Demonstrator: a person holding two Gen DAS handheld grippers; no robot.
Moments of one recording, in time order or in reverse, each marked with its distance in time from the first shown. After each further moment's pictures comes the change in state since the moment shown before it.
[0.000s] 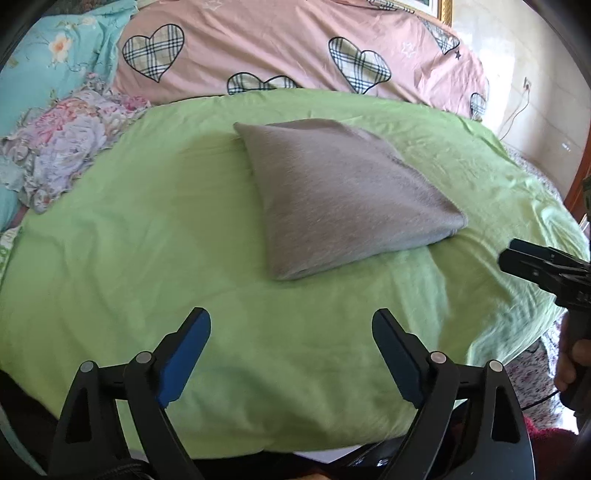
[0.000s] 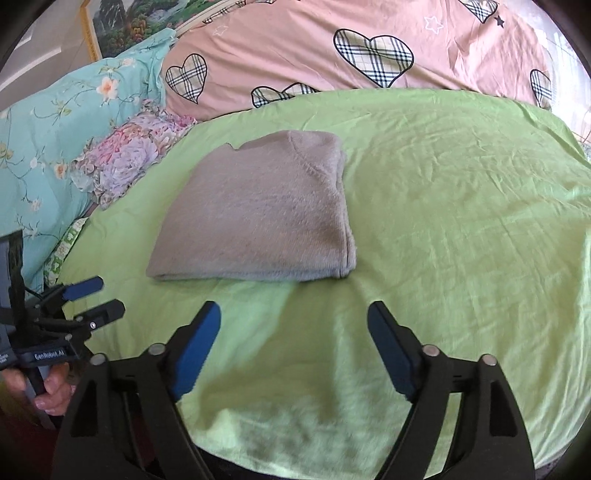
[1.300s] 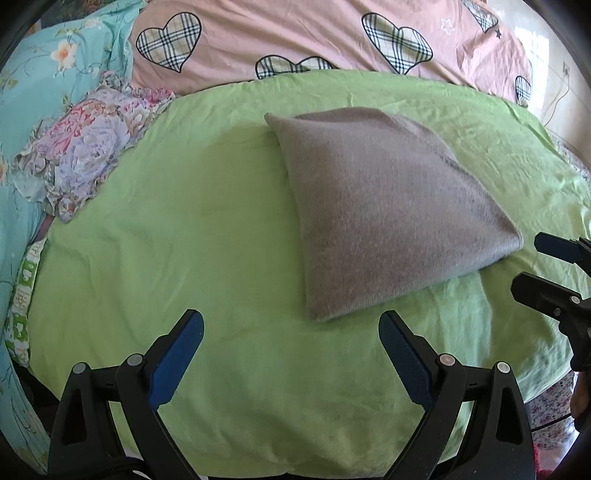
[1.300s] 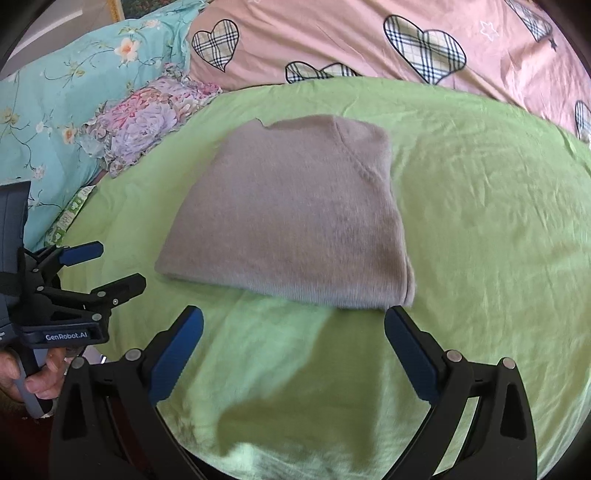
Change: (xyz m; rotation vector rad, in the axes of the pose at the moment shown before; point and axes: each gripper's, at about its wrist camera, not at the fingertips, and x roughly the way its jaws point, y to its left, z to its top) left arm 0.031 -0.005 0.049 -0.012 0.101 0.172; right arm 0.041 0.030 0.041 -0.118 0.091 0.032
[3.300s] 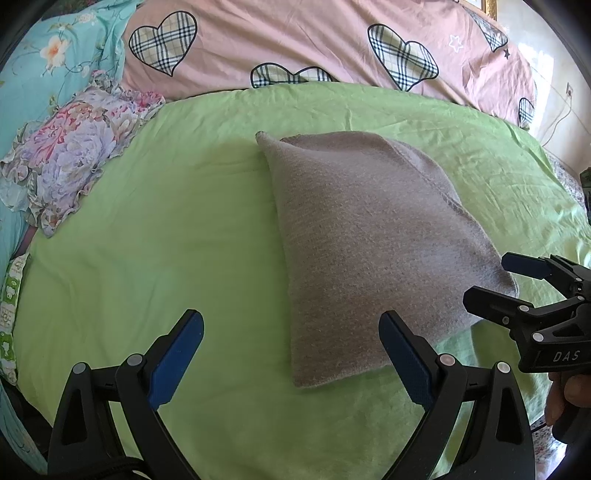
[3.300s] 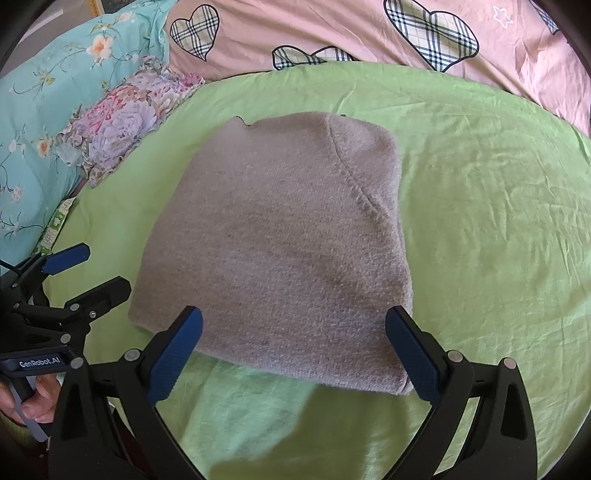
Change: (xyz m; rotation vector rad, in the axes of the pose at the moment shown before) left arm 0.016 -0.005 0.040 -0.051 -0.009 -0.053; right arm 0.046 -0.020 0.049 0.024 0.092 0.000
